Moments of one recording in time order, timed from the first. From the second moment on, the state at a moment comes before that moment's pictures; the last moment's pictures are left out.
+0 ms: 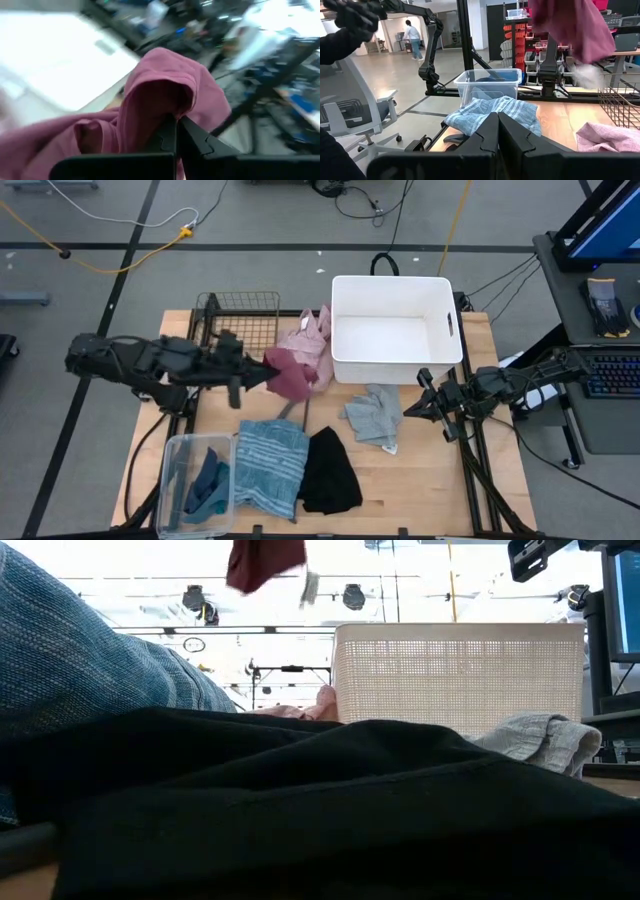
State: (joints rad) left arm -0.24 1.04 1.23 -0.31 -0.33 -0.64; right arm 0.29 0.47 0.42 0.08 -0.03 0.12
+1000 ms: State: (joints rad) left arm -0.34 1.06 1.23 0.28 -0.29 -0.29; right arm 0.29 0.47 0.42 0.08 -0.03 0.11
